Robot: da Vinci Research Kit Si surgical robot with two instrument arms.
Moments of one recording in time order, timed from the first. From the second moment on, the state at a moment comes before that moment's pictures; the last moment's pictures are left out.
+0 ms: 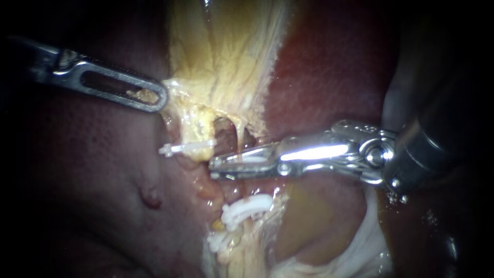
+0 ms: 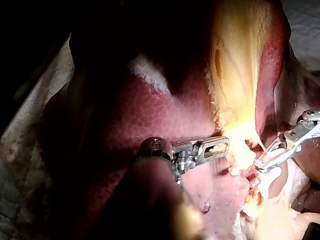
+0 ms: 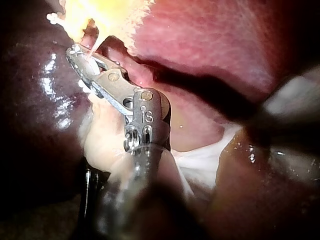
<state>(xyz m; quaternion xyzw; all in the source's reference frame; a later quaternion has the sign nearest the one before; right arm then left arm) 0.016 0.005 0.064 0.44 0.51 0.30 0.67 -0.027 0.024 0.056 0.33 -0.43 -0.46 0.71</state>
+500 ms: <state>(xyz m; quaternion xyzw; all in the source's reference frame) 0.018 0.005 0.065 0.44 0.52 0.28 0.68 -0.027 0.024 0.056 0.33 -0.43 -0.46 0.71</state>
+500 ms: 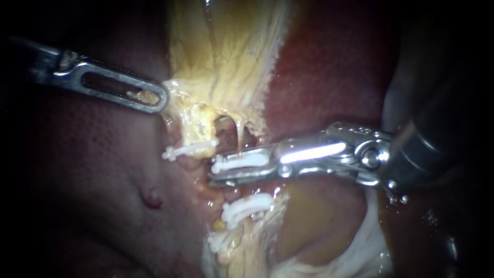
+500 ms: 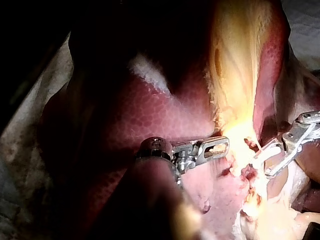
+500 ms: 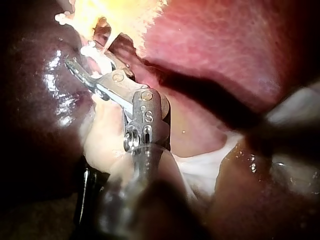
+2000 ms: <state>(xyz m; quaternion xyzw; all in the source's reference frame) 0.006 0.007 0.062 0.23 0.57 0.13 0.78 -0.027 0.024 0.056 0.33 -0.43 -0.46 0.71</state>
